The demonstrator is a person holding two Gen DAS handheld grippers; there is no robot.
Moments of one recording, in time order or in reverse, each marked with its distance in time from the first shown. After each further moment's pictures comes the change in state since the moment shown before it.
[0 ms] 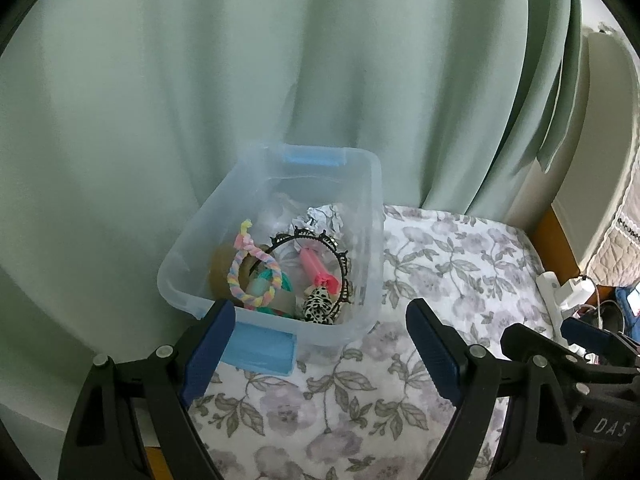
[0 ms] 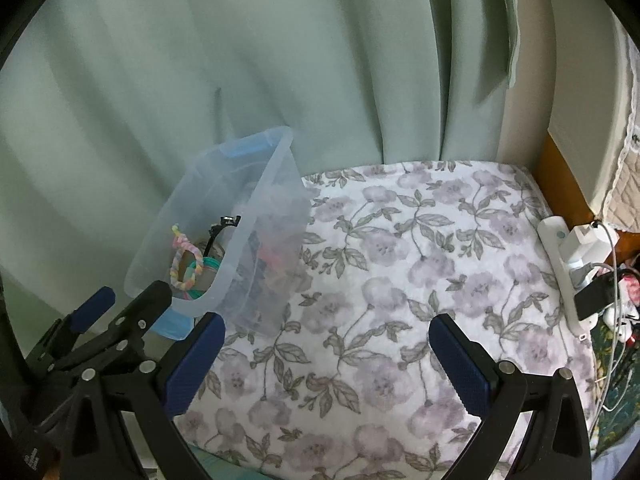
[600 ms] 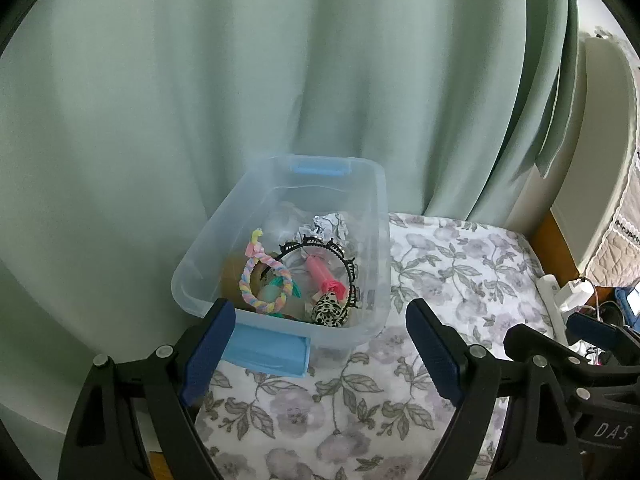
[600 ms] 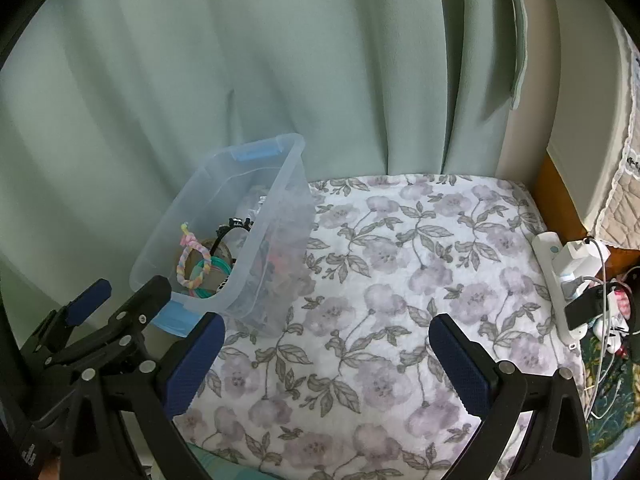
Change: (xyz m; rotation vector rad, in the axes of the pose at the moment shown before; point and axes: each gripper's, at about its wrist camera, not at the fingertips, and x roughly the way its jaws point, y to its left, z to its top) left arm -0.009 0.008 0.001 0.008 -0.029 0.000; right arm -0.013 0.017 0.001 -0.033 -0.023 -0.019
